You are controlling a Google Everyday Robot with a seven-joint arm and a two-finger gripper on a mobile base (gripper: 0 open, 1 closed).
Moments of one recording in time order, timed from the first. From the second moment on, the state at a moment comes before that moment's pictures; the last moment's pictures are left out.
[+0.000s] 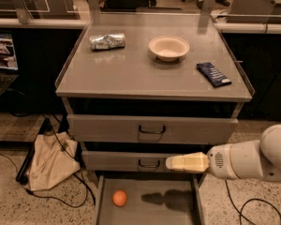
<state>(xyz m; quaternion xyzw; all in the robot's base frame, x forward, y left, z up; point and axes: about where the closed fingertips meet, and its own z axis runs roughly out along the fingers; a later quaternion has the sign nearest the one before) 0.423 -0.153 0.686 -0.05 0.93 0.31 0.19</state>
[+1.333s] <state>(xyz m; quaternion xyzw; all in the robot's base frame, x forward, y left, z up) 0.435 -0.103 0.551 -0.04 0.94 0.30 0.12</state>
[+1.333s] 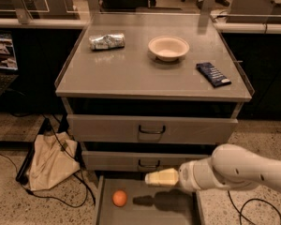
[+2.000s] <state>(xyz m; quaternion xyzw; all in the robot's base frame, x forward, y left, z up) 0.448 -0.066 0.485 0.00 0.93 0.33 0.16</state>
